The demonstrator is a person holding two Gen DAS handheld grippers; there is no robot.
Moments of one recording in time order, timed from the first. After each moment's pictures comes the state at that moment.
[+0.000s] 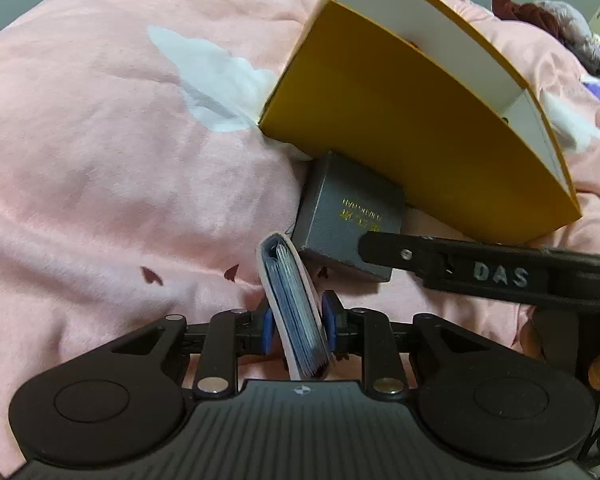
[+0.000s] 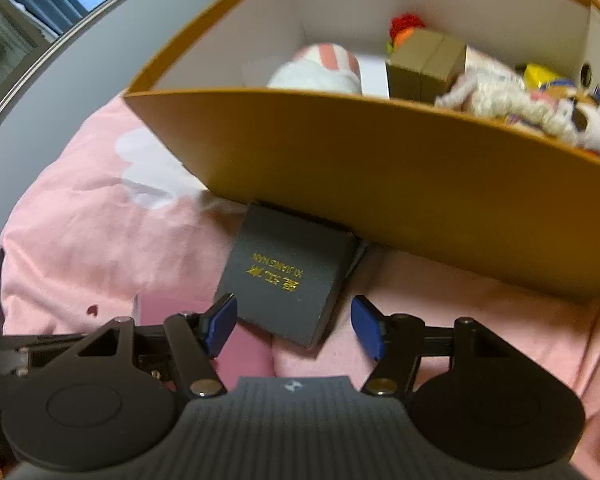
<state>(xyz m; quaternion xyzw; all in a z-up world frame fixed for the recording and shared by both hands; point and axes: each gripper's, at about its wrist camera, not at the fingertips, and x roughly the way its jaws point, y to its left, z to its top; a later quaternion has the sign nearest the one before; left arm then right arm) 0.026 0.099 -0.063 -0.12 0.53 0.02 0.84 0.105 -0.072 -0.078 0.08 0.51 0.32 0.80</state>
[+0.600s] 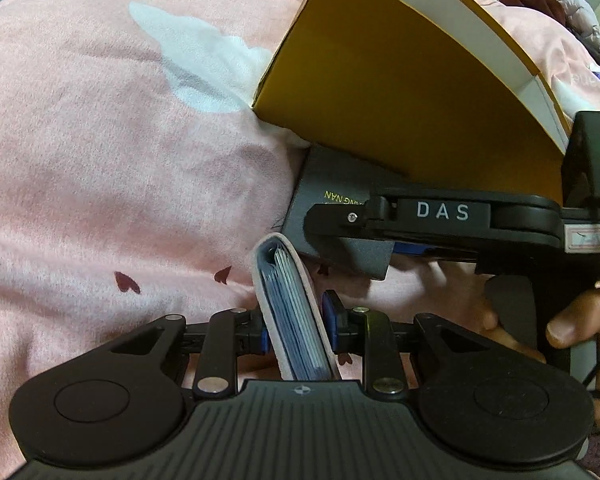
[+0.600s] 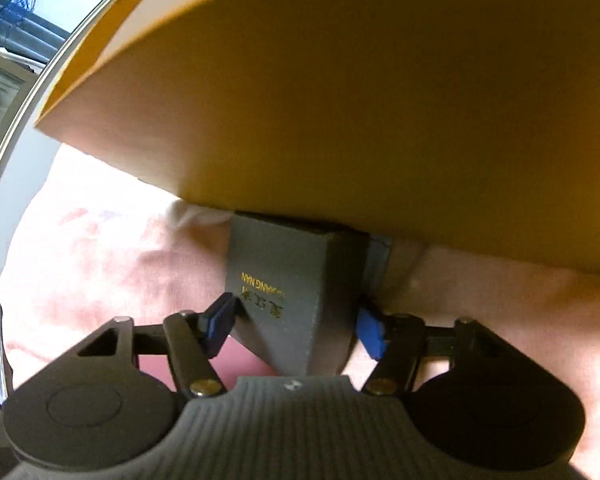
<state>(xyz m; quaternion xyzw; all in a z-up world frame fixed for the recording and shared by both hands) 0.041 0.098 -0.078 -0.12 0.54 0.02 0.83 0.138 -0.053 -0.121 0.16 0.55 0.34 0.75</state>
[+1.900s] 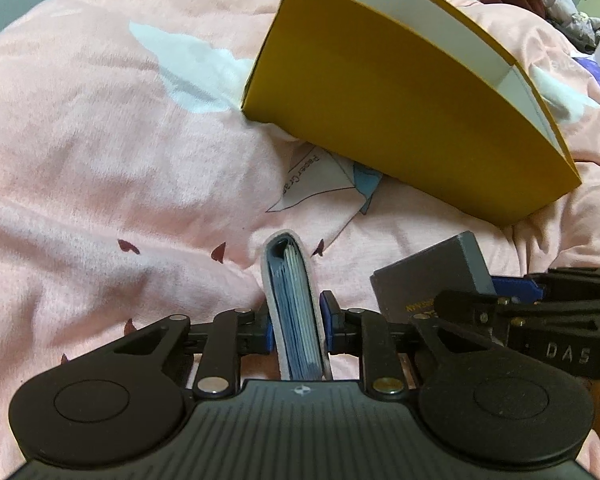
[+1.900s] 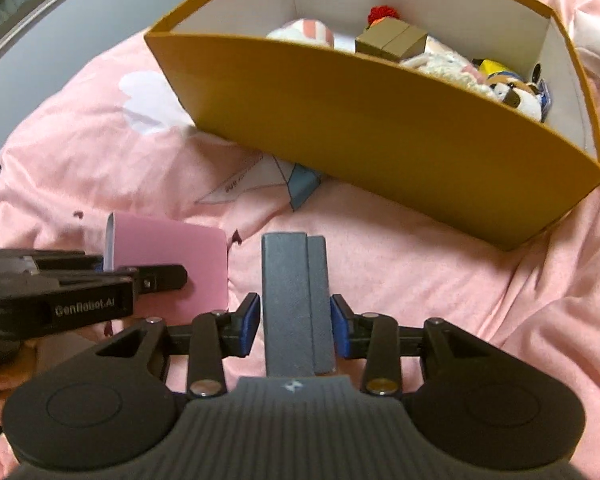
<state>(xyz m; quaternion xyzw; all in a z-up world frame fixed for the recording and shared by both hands) 0.016 0.088 -0.067 -0.09 0.52 0.01 0.85 0.043 -0.126 -0.050 -0.01 0.51 0.31 0.80</state>
